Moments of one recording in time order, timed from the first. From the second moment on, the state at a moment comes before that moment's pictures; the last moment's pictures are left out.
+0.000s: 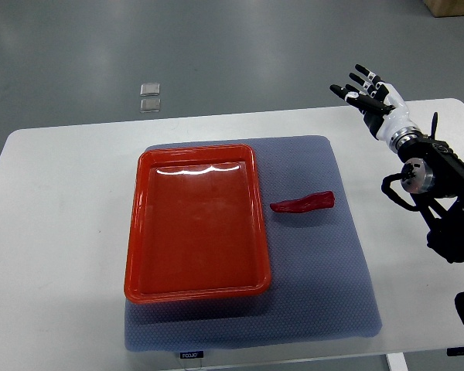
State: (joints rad) left arm -0.02 0.00 -0.04 -0.10 0.12 -0.16 0.04; right arm 0.65 -0.15 1.18 0.79 -0.66 -0.03 0.10
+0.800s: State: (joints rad) left arm -0.02 0.00 -0.05 -0.10 0.12 -0.15 0.03; right arm 0.65 -0.16 1.19 0.79 -0.67 0.04 0.10
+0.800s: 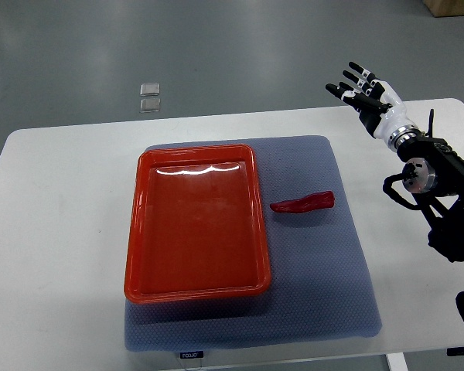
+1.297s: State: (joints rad) left arm -0.02 0.00 -0.05 -0.10 0.12 -0.15 0.03; right arm 0.65 -0.19 1.18 0.79 -0.69 0.06 0.10
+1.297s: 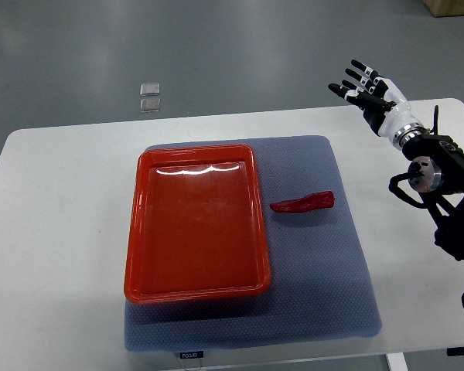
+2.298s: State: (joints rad) left arm -0.02 0.00 -0.05 -0.10 0.12 -0.15 0.03; right arm 0.83 -0.68 0.36 1.26 -1.39 0.07 0.18
